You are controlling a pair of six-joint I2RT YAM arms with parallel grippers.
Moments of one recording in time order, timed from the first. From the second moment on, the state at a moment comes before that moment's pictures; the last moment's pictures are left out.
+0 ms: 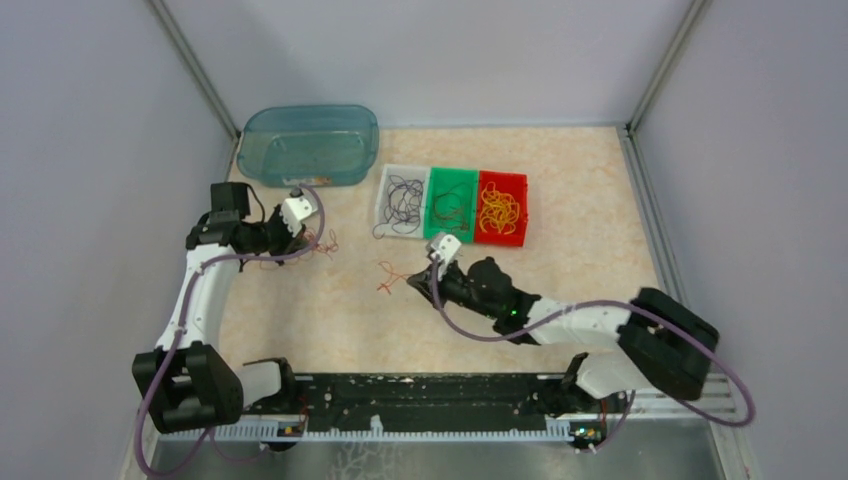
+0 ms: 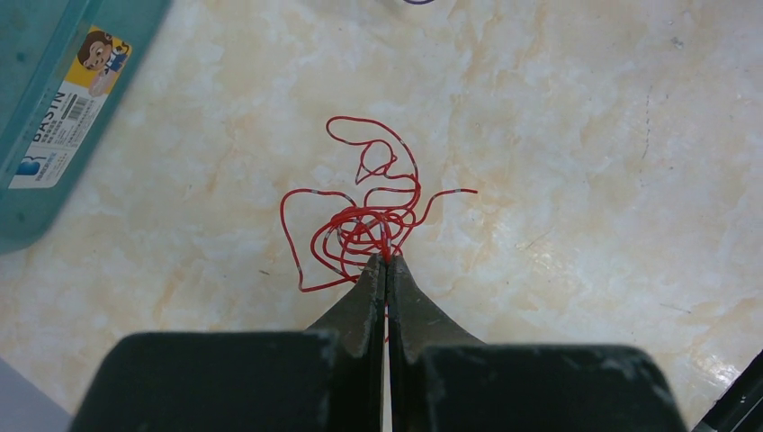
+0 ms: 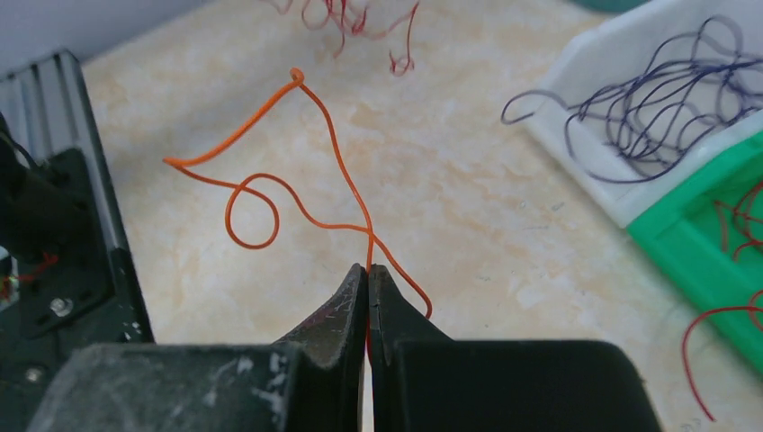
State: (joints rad) left arm 0.11 1.19 0.97 -0.76 0.64 0.97; right arm 1.00 1.39 0.49 0.70 -0.05 0.11
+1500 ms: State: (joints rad) left arm 0.11 1.14 0.95 -0.87 0.86 1.00; right arm 0.32 1.56 1.04 0.00 0.20 0.30
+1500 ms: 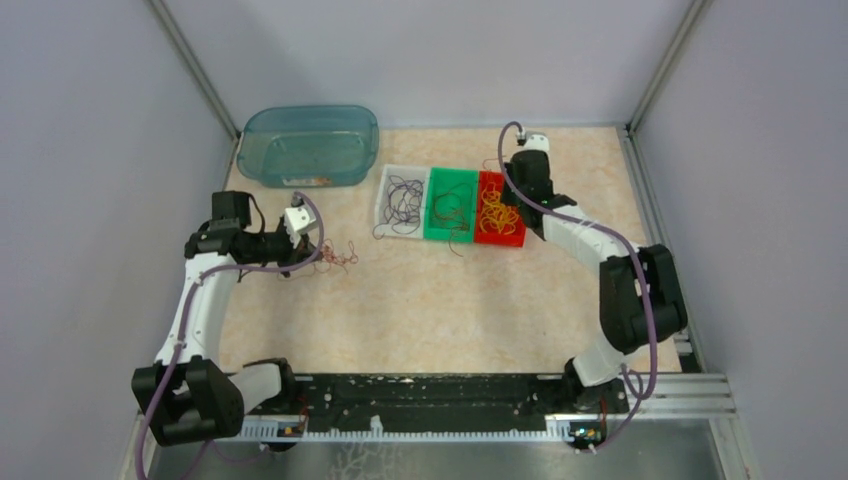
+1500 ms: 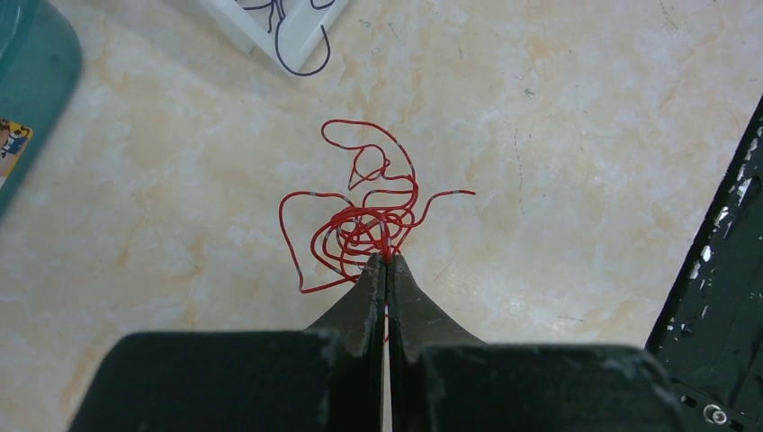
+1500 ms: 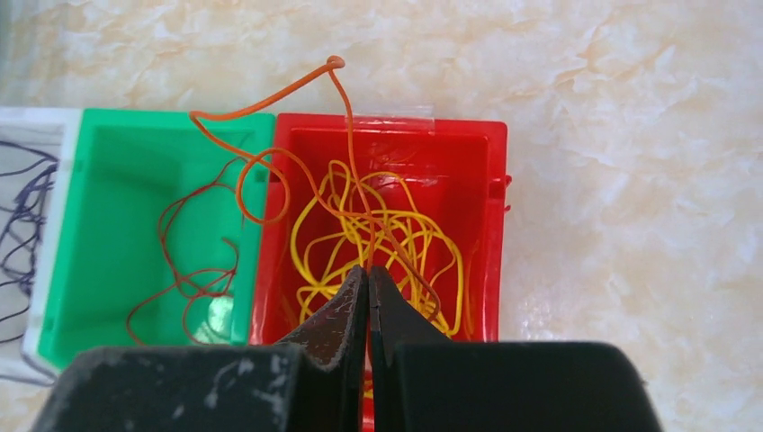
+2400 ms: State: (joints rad) left arm 0.11 1.14 0.95 -0.87 0.87 1.02; right arm 0.39 1.55 1.09 0.02 0.19 0.30
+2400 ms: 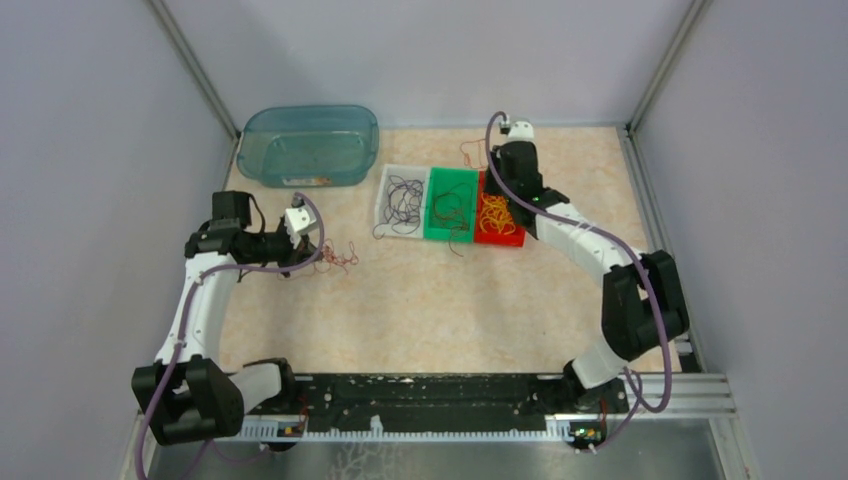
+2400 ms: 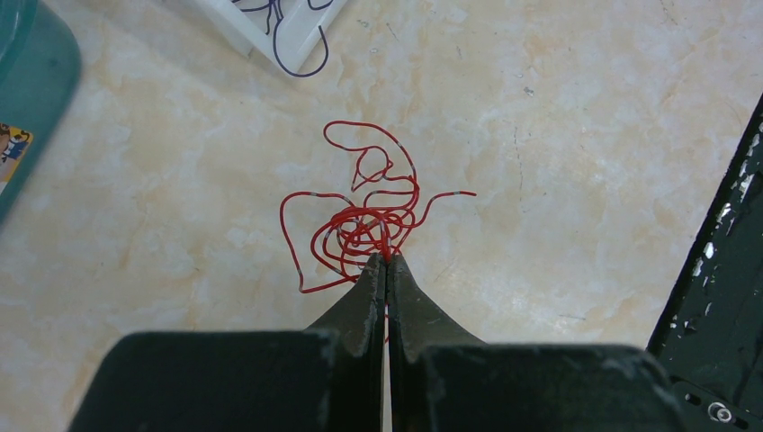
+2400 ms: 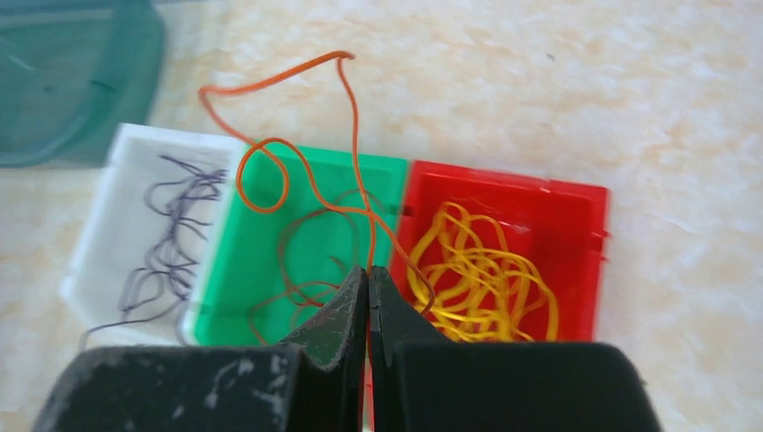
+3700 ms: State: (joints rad) left arm 0.10 1.14 0.99 -0.99 1.00 1.05; right arm 0.55 1.59 1.24 -0.02 0.14 0.39
